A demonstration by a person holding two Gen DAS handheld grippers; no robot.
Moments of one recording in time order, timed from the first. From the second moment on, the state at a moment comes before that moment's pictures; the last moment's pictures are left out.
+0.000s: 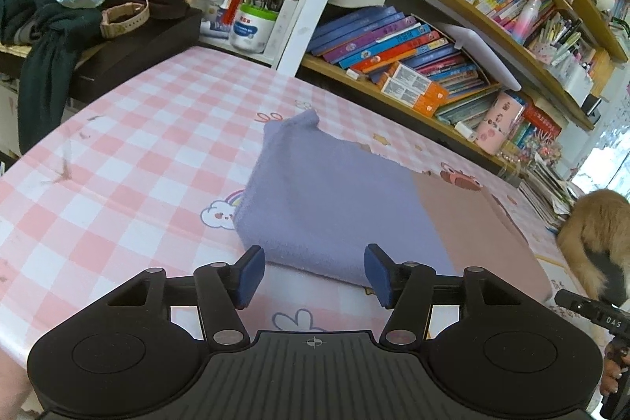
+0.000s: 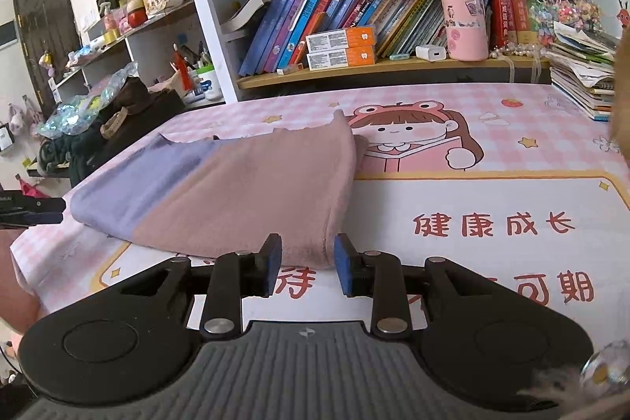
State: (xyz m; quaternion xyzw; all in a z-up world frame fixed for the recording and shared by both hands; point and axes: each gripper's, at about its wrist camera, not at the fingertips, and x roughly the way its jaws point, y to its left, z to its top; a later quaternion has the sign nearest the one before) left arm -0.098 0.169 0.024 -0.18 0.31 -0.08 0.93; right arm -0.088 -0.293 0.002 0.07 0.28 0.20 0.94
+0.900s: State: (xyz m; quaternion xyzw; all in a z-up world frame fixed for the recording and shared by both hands) left arm -0.051 0.151 0.012 -0.32 0.37 0.01 0.87; right arm -0.031 -0.350 0.007 0.10 0.27 0.27 0.92
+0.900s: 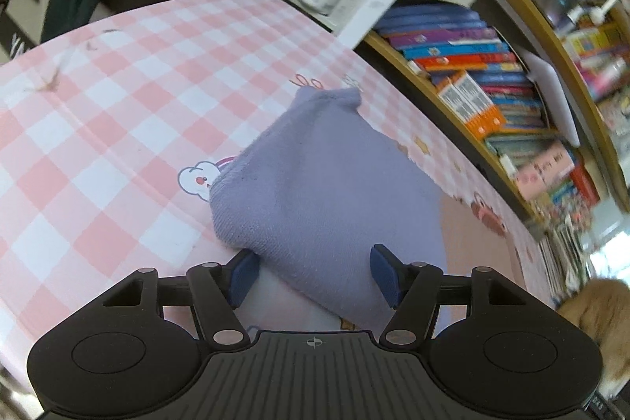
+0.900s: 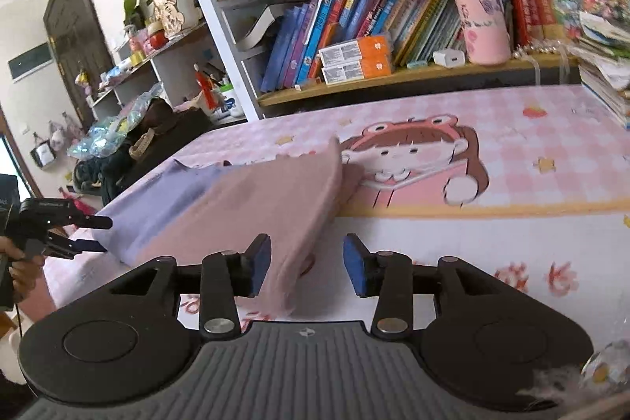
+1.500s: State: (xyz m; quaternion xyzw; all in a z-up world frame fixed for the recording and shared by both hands) left arm -0.060 0.161 -0.003 -0.47 0.29 0.09 0.83; right arm 0.024 -0.321 0.001 0.01 0.32 0.34 0.88
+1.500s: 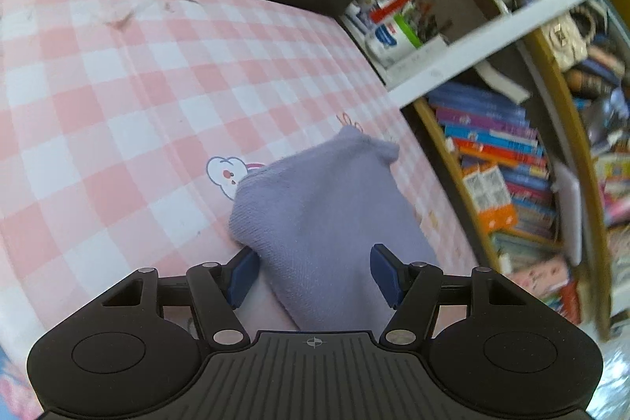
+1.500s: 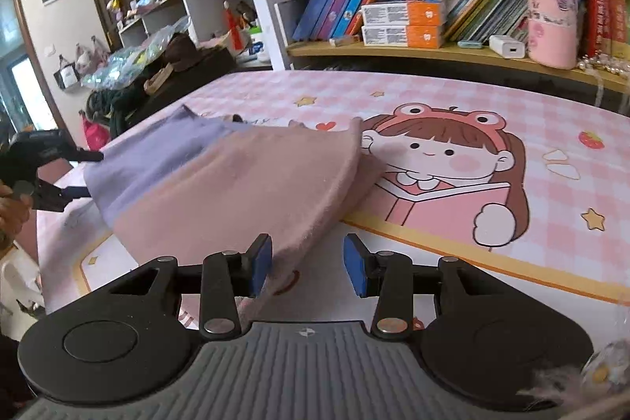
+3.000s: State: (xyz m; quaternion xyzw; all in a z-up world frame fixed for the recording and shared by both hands) left arm -0.014 0.199 -0.009 -0.40 0.24 0.05 0.88; right arm 0.010 -0.233 -0.013 0.01 0.34 0.32 0.89
